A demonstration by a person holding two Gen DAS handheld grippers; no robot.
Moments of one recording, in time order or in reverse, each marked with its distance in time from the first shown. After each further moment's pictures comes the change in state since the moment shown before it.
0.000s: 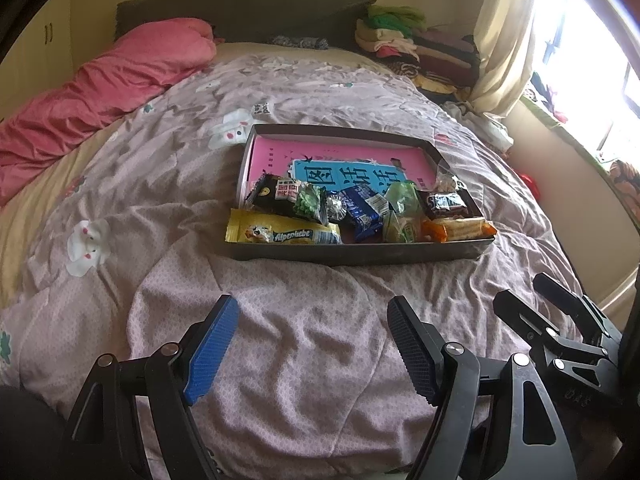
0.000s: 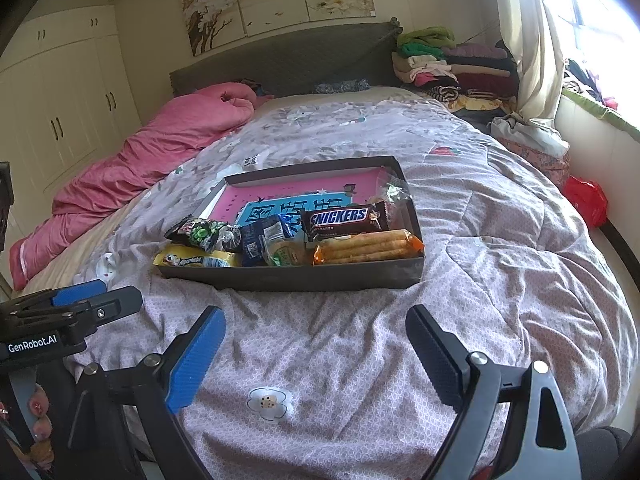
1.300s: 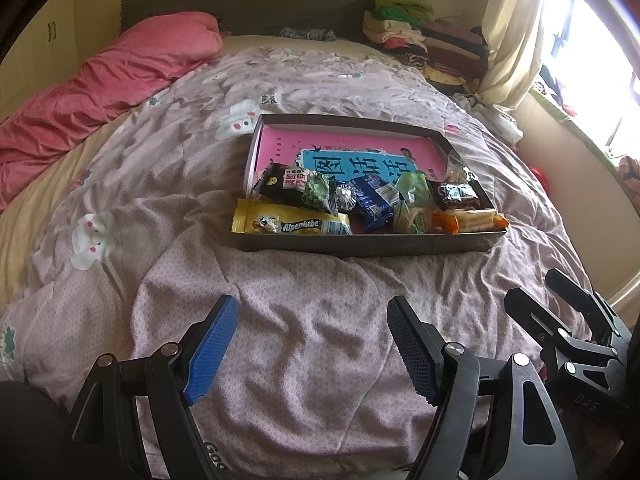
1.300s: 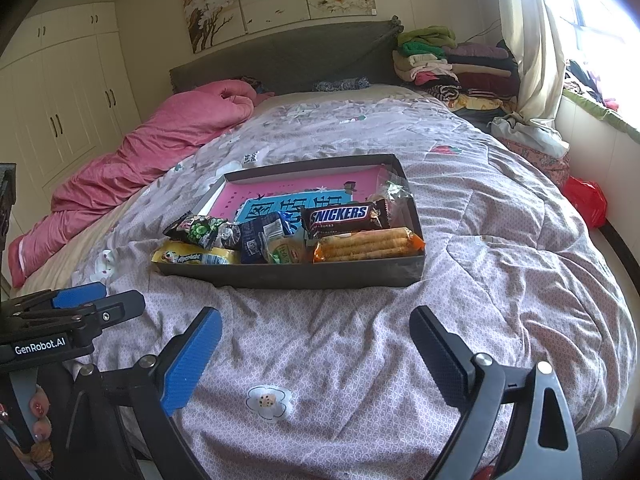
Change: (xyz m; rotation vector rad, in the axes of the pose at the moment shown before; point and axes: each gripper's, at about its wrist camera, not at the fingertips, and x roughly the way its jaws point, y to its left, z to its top) left arm 0.006 0.003 0.000 -0.005 0.031 0.035; right arm 0.002 0.002 -0.001 -0.004 0.007 -0.004
